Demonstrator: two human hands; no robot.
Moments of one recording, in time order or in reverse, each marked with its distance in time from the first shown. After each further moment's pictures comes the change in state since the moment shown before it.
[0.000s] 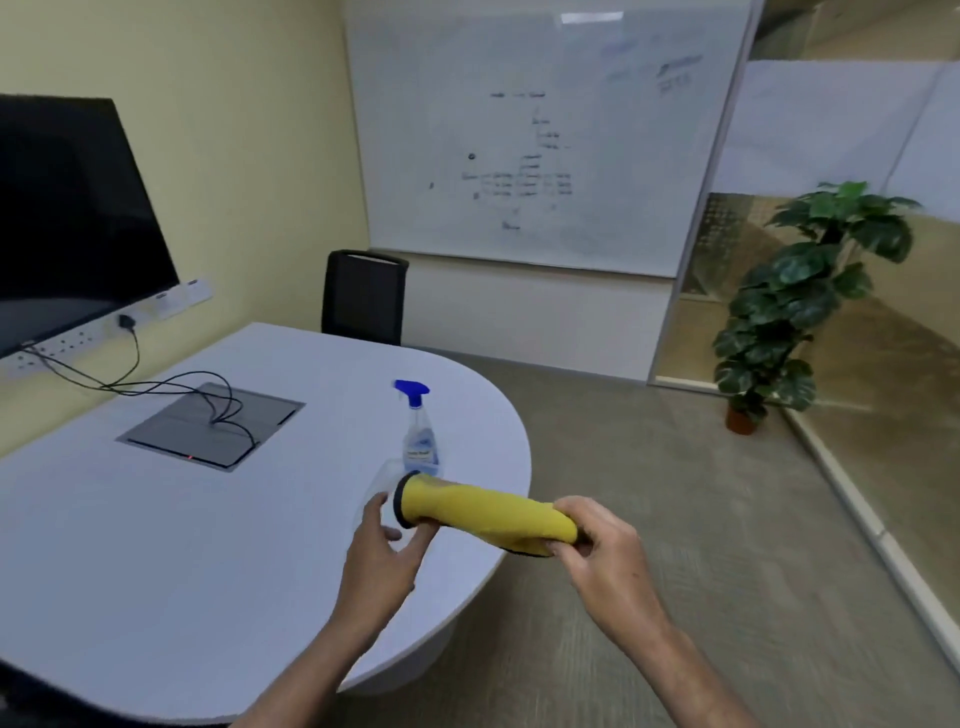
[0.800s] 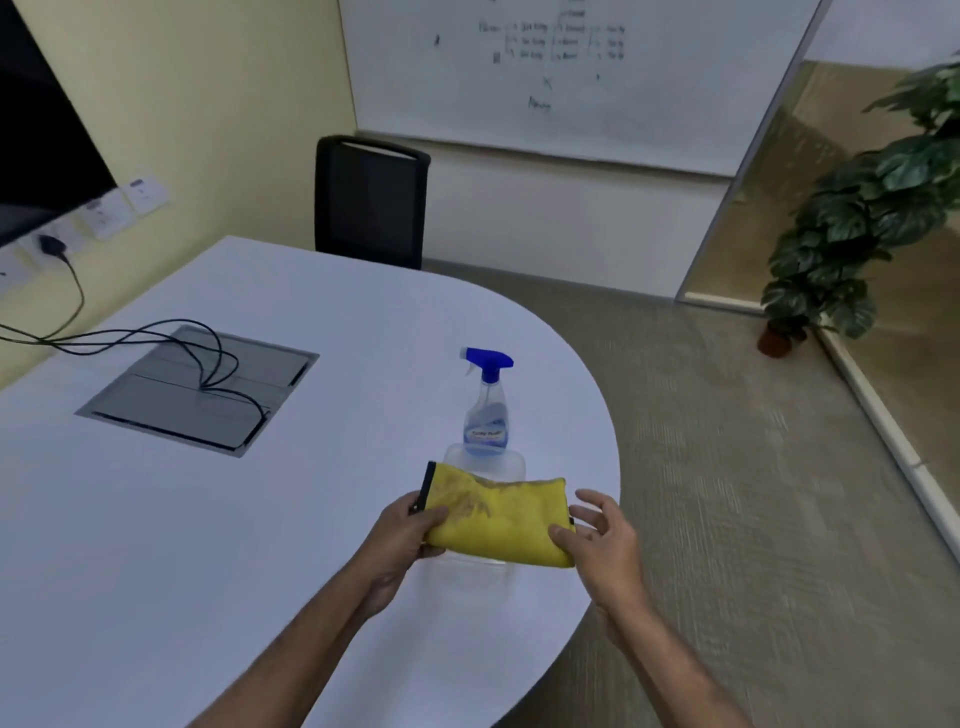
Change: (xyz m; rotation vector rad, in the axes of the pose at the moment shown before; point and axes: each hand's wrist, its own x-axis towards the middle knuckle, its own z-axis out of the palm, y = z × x) left_hand 0.272 -0.110 -0.070 -0.392 -0.406 -0.378; right_hand 0.141 0.048 0.256 0.467 0.134 0.794
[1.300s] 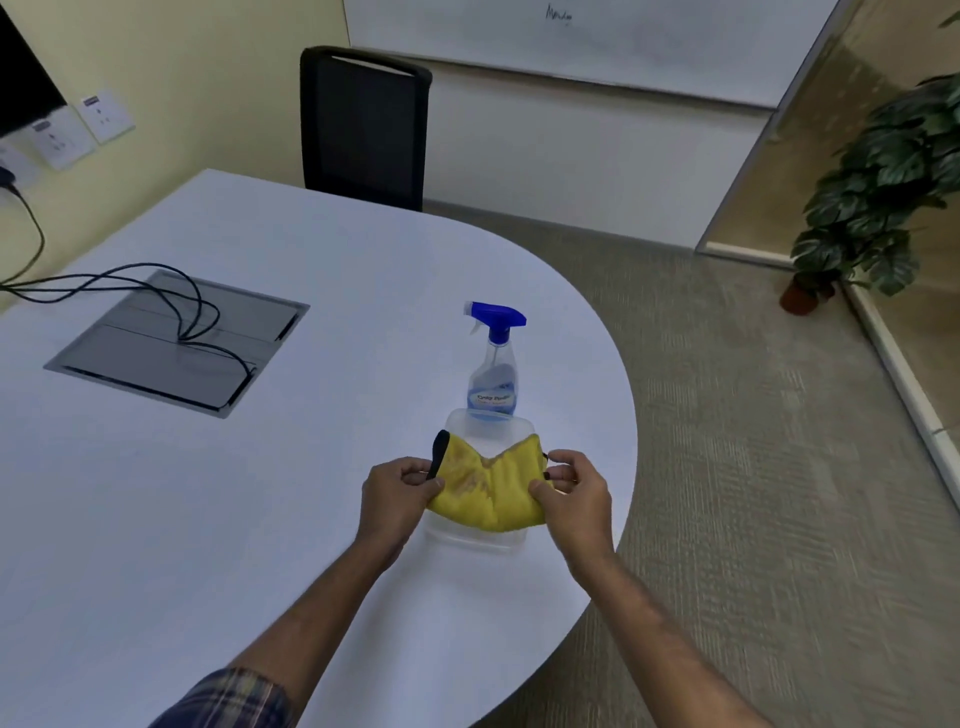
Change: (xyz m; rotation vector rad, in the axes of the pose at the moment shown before) left_hand 0.080 -0.041 -0.008 0.253 0.301 0.113; right_hand 0.061 0.032 0.051 -0.180 0.050 -0.035
